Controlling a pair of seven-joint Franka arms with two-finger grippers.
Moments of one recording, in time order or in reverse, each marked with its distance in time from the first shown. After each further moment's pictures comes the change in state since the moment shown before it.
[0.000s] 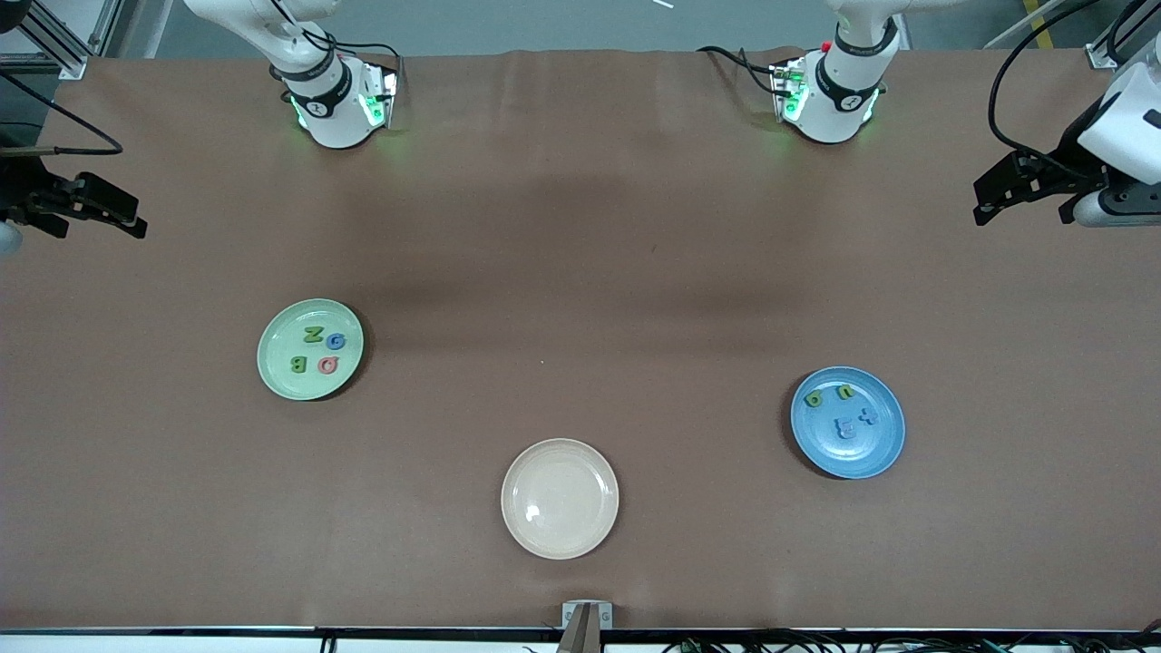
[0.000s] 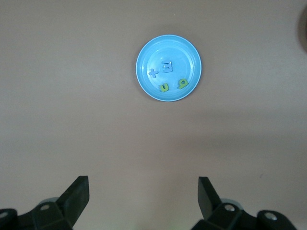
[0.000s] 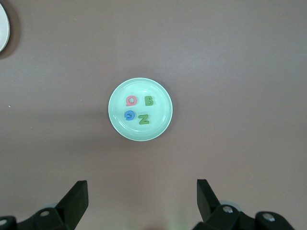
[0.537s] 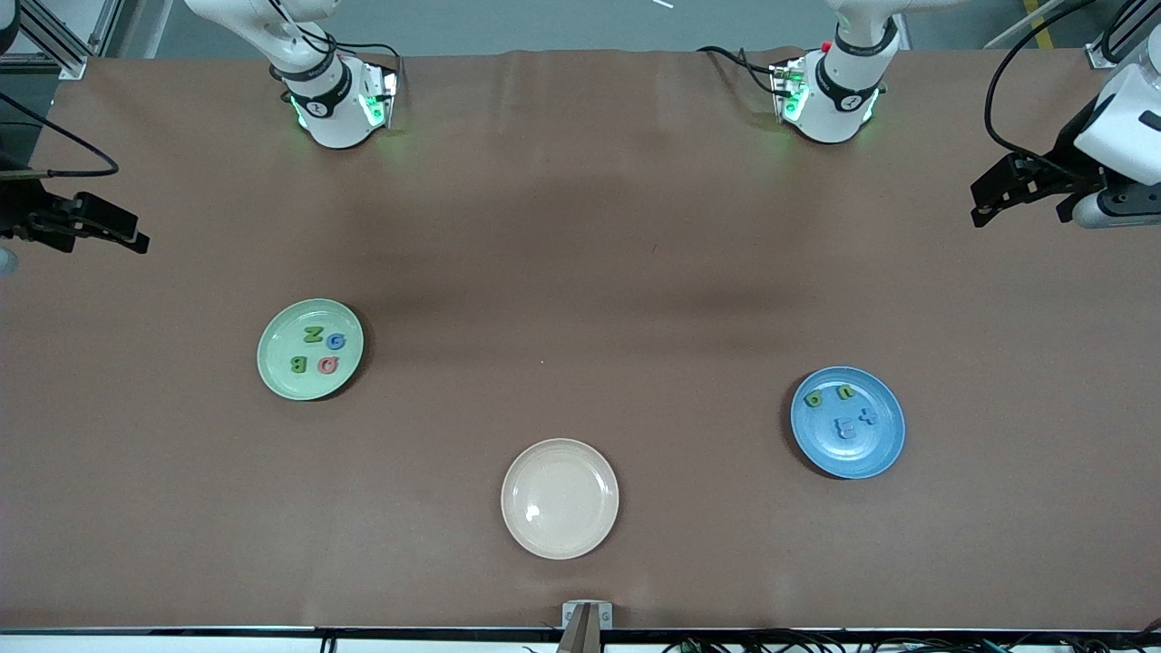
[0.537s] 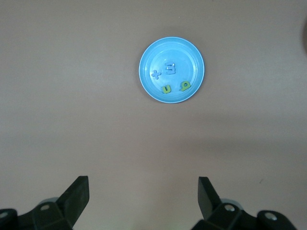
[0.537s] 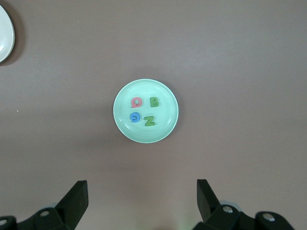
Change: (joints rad) left arm -0.008 -0.001 -0.008 -0.002 0.022 0.007 -0.042; right arm -0.025 0.044 -0.005 0.028 0.047 -0.003 0.000
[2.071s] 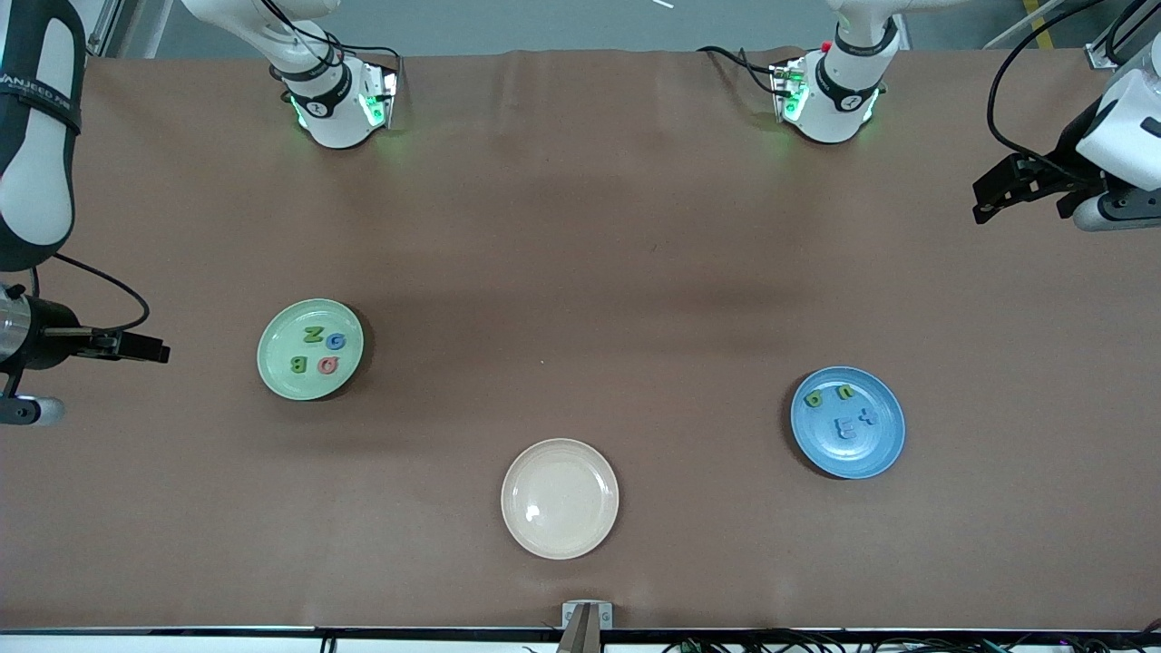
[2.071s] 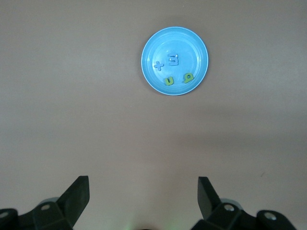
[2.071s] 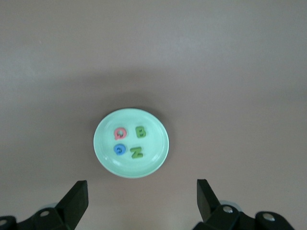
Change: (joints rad) left arm 0.000 0.009 0.008 0.007 0.000 -0.038 -0.007; right arm 0.081 0.417 -0.133 0.329 0.027 -0.019 -0.001
